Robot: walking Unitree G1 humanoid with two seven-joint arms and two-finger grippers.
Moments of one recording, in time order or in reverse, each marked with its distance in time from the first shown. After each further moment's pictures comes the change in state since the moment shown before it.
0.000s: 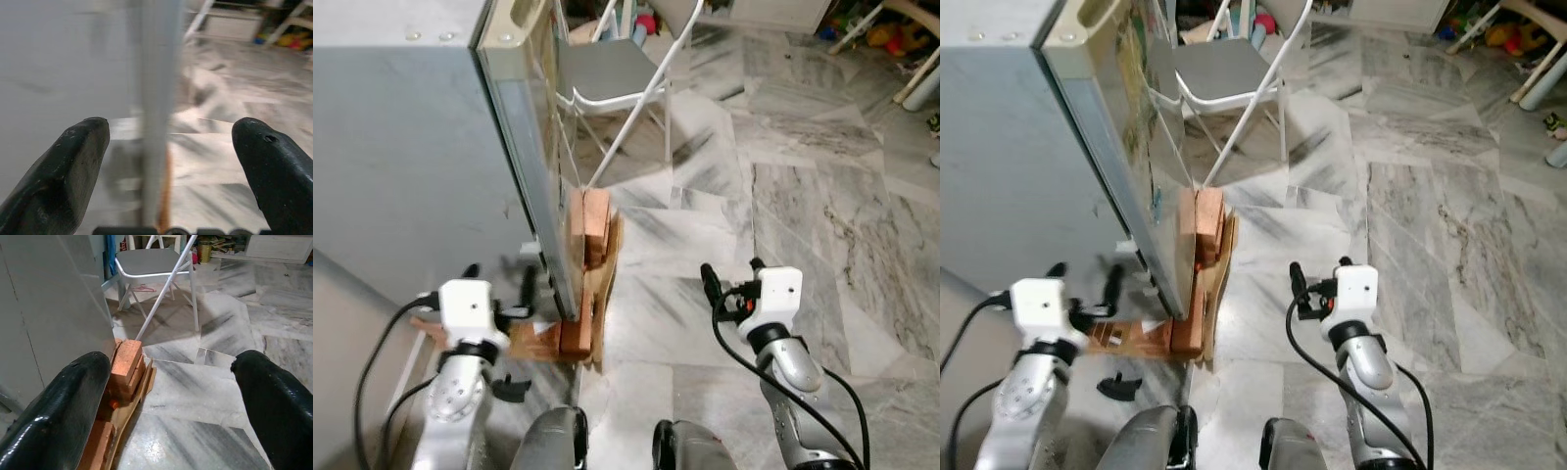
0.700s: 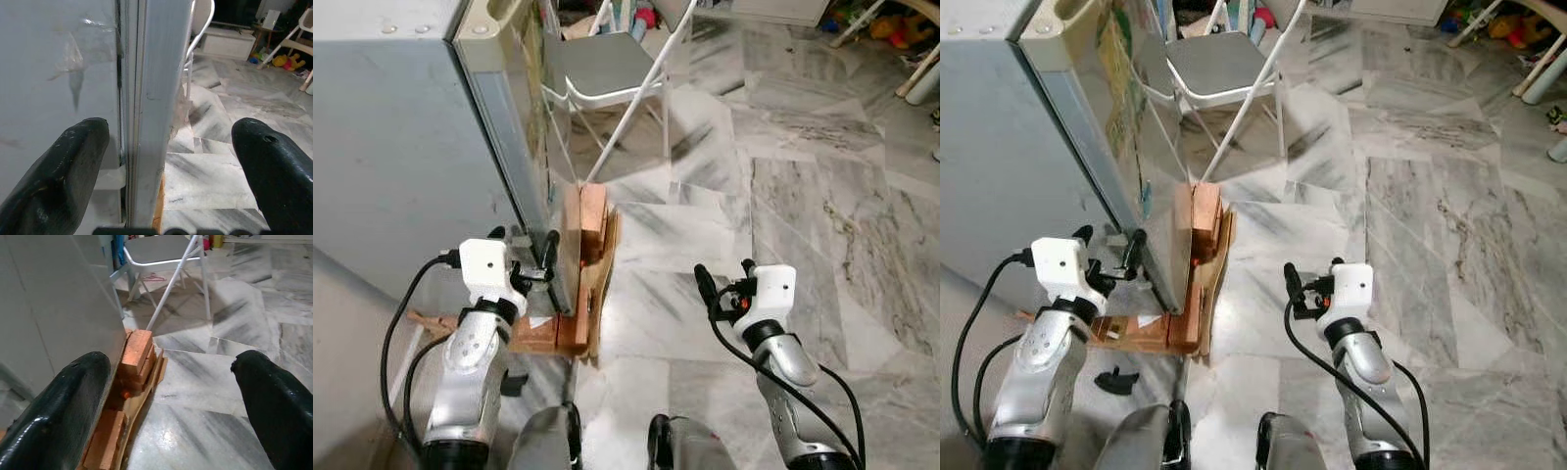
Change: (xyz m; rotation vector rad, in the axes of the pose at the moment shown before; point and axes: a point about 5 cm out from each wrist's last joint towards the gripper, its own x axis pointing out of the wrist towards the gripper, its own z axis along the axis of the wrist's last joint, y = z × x) left arm 0.057 0.008 0.026 -0.030 -0.072 0.006; right arm 0.006 0.005 -0.003 0.045 0.029 0.036
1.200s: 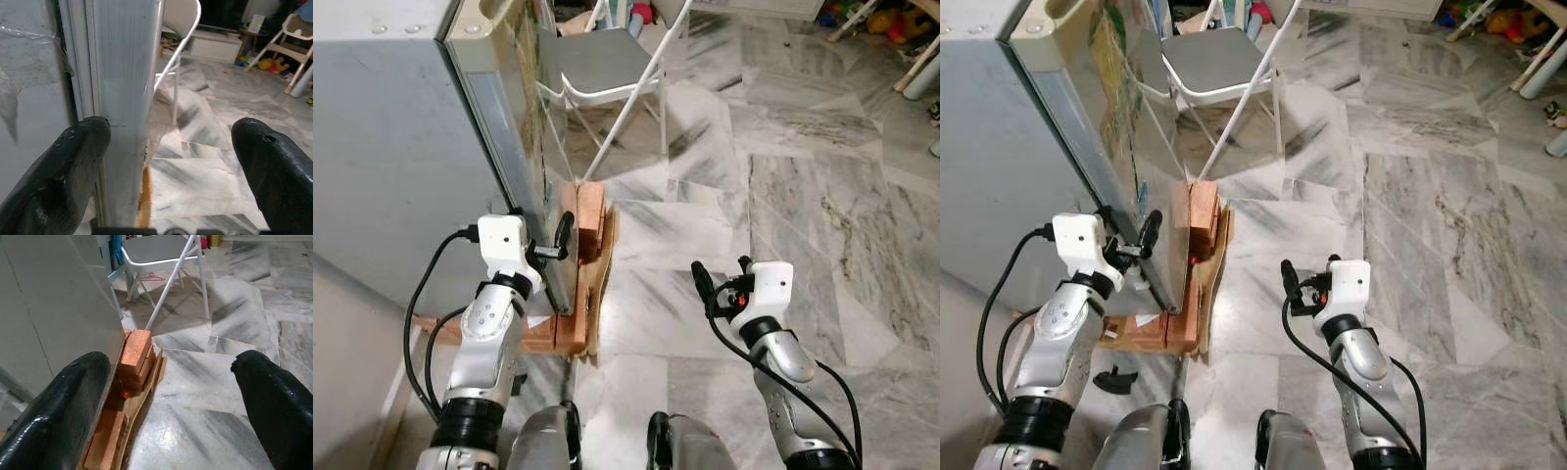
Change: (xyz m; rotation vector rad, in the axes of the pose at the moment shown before) left arm 0.020 -0.008 0.000 0.008 -0.023 -0.001; right arm 0.003 0.001 0.002 0.004 -0.003 0.006
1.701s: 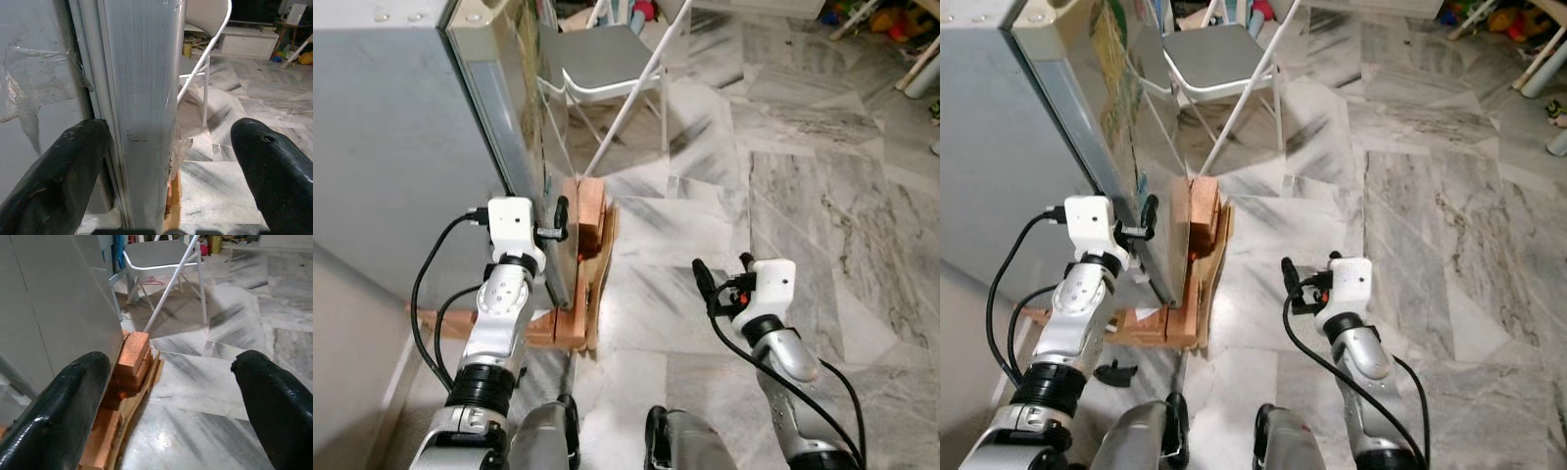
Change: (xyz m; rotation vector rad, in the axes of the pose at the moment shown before) left arm 0.023 0.005 0.007 0.061 -0.003 0.110; right arm -0.012 -0.006 0.007 -0.041 -0.018 0.001
